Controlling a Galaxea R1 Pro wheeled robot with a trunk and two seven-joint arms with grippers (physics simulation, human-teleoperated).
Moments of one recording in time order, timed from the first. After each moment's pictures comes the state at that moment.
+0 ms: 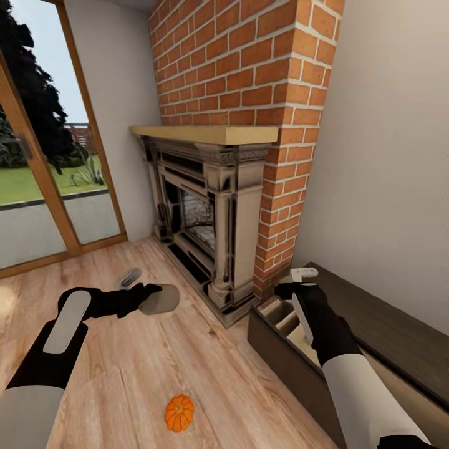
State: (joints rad) left arm -0.62 0.18 0.05 -1.31 1.17 1.01 0.47; right arm -0.76 0.07 0.01 -0.99 0.09 0.72 -0.13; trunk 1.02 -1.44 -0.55
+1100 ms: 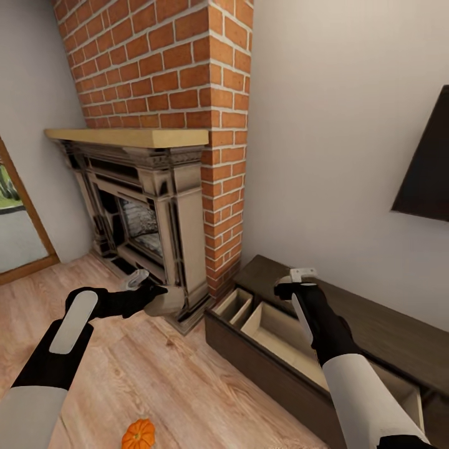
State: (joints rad) left arm -0.62 0.18 0.00 -1.32 1.17 1.01 0.47; right arm -0.76 0.07 0.01 -0.99 0.09 0.72 -0.13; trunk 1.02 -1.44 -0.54
